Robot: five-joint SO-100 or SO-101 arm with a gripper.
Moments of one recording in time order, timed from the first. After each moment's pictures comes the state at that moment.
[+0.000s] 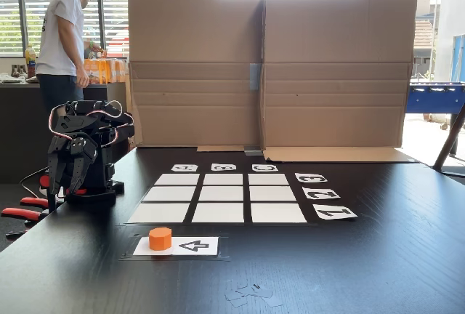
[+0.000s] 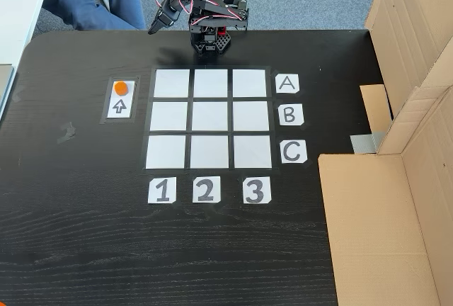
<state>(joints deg) 92.1 178.9 164.8 69.0 2.6</state>
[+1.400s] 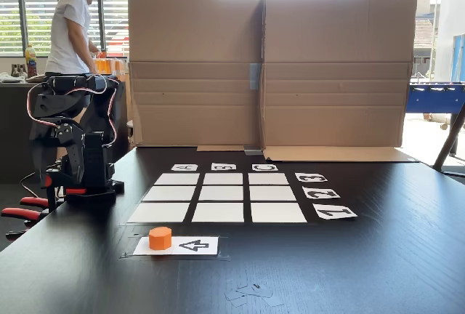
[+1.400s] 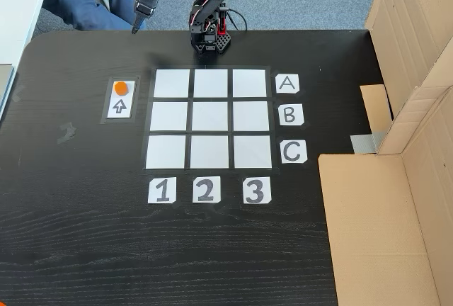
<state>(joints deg) 88.5 123.1 125.9 66.3 -2.6</state>
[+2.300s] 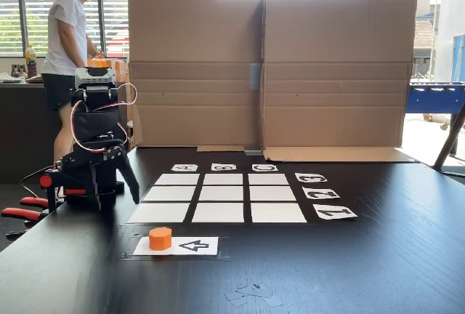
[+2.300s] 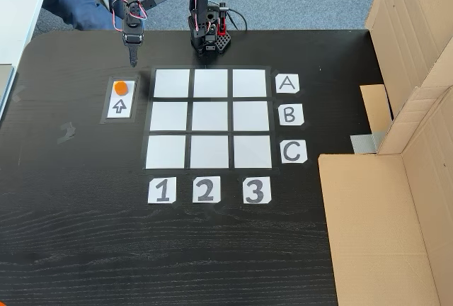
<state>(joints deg) 65.1 94.2 105.6 71.5 7.1</state>
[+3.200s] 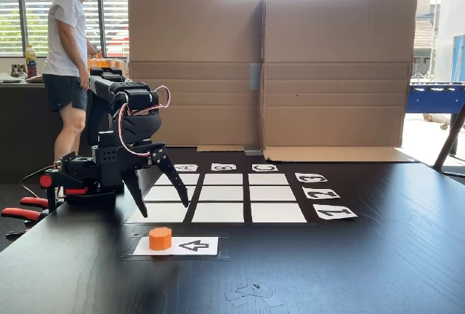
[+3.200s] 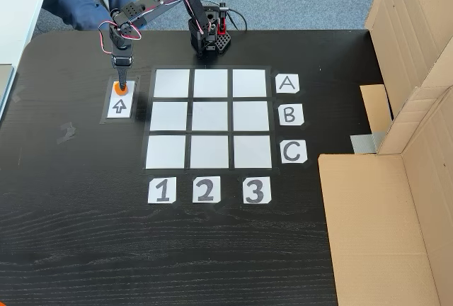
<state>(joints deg) 52.1 72.4 82.0 72.4 19.3</state>
